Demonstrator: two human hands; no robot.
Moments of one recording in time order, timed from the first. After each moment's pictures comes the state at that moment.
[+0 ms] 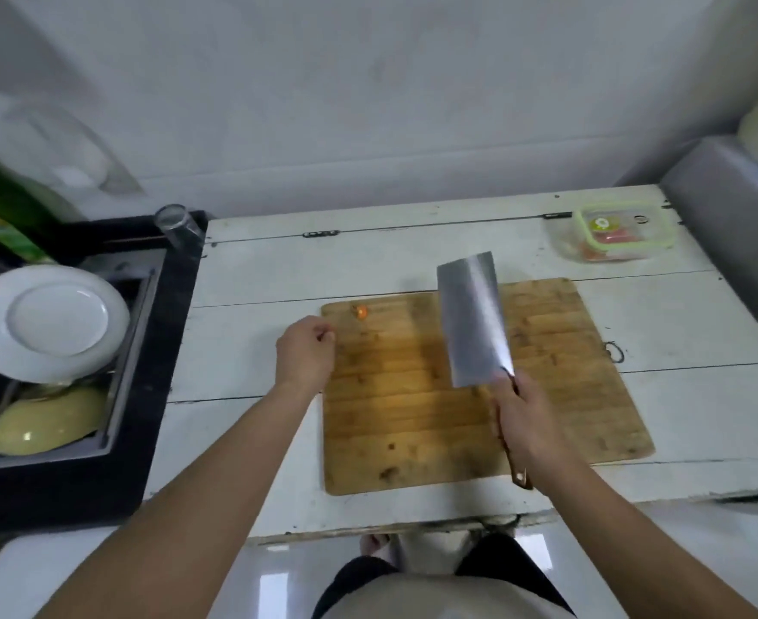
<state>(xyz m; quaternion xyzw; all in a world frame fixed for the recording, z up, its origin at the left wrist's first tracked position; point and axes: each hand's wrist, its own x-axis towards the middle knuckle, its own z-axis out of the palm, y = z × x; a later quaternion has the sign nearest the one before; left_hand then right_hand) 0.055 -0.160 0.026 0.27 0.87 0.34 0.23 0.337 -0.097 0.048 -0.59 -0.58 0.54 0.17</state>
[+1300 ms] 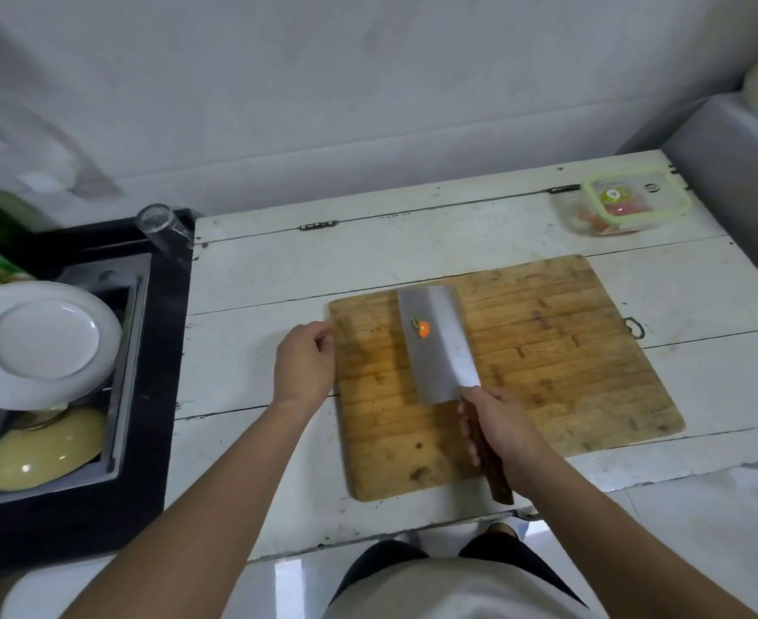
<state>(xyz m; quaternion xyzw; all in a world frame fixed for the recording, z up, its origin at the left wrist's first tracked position) 0.028 -0.174 0.002 0.36 0.85 0.33 0.20 0.287 -0.126 0.018 -0.60 -0.40 0.68 0.12</state>
